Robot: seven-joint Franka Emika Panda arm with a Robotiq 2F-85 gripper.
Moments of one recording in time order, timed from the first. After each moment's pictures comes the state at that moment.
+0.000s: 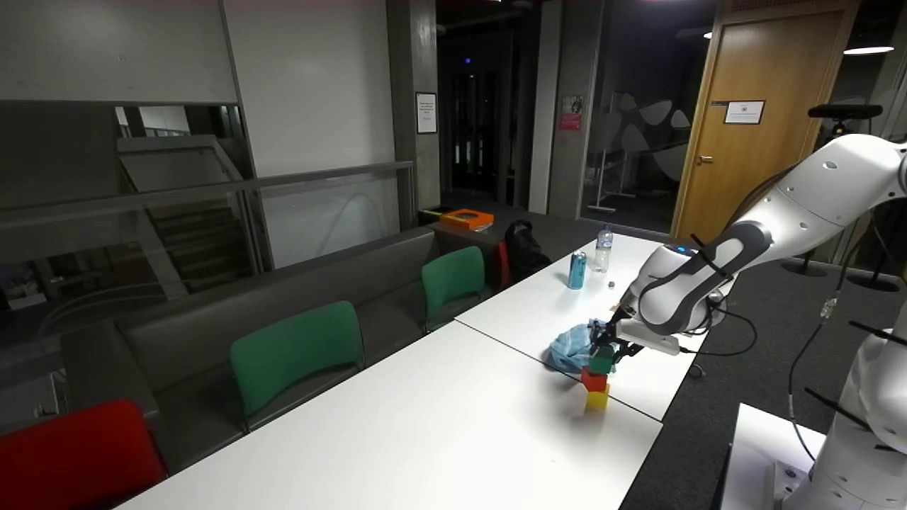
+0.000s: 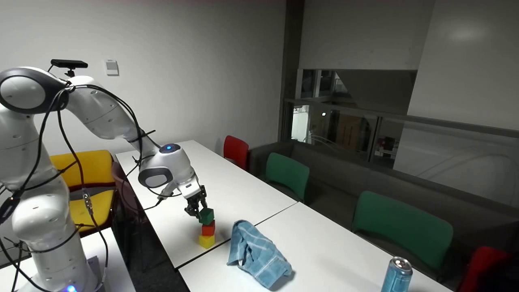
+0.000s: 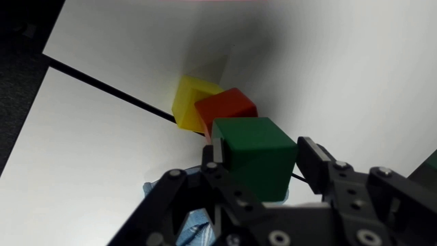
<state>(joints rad) -0.05 -0.12 -0.05 -2.77 0.35 3.00 0.57</state>
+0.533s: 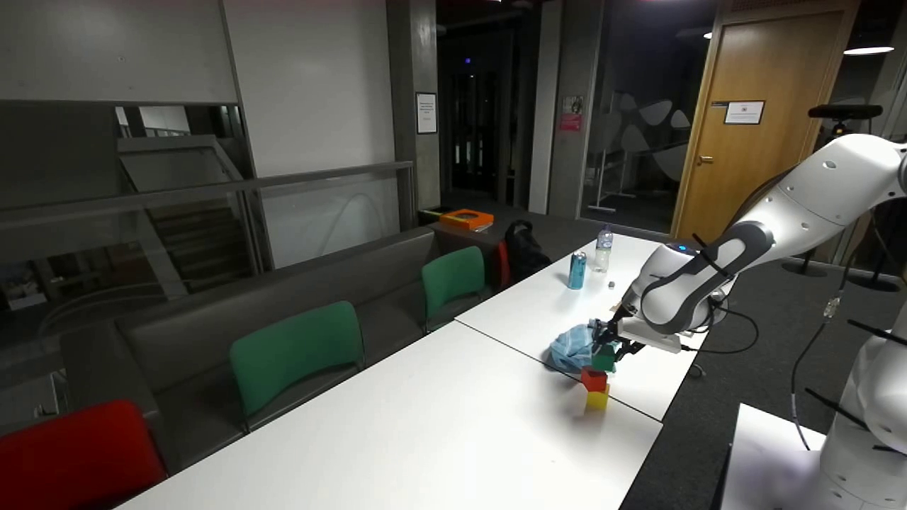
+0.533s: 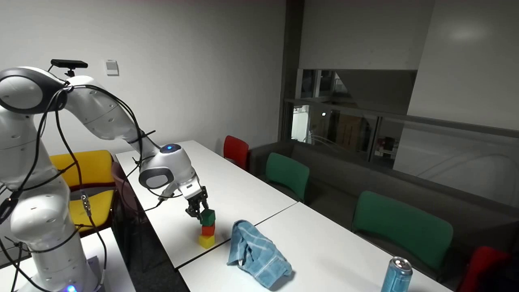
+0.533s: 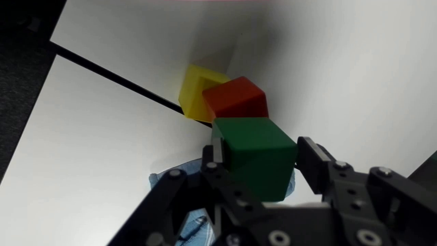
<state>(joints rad) -0.08 -0.13 -0.05 -2.77 0.31 2.99 0.58</state>
